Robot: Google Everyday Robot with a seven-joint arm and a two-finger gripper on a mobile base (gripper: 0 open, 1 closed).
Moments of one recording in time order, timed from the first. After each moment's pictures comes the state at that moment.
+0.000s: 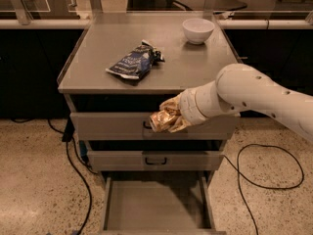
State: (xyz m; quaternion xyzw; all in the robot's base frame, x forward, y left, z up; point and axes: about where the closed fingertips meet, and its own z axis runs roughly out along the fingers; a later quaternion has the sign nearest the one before) arm 0.582 -0.050 0.757 -0.83 0.42 -0.06 0.37
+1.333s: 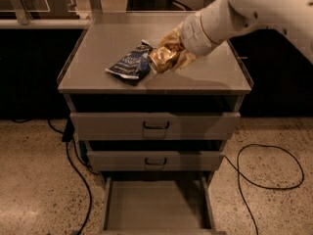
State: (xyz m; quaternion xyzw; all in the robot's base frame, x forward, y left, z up) arm 0.648 -0.052 0.922 -0.85 0.35 -0.12 0.38
